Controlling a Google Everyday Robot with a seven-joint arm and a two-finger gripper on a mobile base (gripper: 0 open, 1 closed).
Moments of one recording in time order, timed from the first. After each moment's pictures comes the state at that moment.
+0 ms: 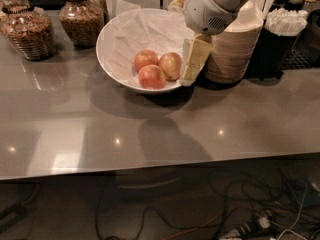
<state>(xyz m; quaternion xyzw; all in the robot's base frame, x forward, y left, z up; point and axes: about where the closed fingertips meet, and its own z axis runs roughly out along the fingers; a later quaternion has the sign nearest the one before) 0.577 -0.050 0.980 -0.73 0.61 0.01 0.30</state>
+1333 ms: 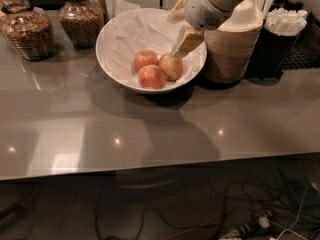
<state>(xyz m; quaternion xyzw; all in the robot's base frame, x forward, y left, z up) 0.630 -0.055 0.977 -0.72 0.61 -0.03 0.34</state>
